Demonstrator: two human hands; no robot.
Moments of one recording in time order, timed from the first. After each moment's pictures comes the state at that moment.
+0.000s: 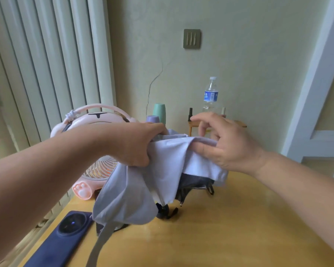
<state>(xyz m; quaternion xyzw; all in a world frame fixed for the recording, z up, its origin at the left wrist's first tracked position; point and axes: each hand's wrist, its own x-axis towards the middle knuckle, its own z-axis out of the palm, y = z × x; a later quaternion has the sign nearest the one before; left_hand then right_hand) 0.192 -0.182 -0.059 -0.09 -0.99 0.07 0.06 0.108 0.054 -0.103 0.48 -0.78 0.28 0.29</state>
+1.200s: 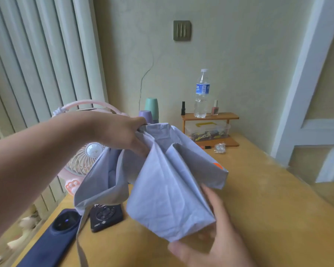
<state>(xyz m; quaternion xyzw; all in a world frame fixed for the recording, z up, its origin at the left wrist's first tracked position) 0.179 -0.193 -0.051 -0.02 -1.00 0.00 -0.03 0.243 0.049 -0.243 0.21 -0.77 0.60 0.03</state>
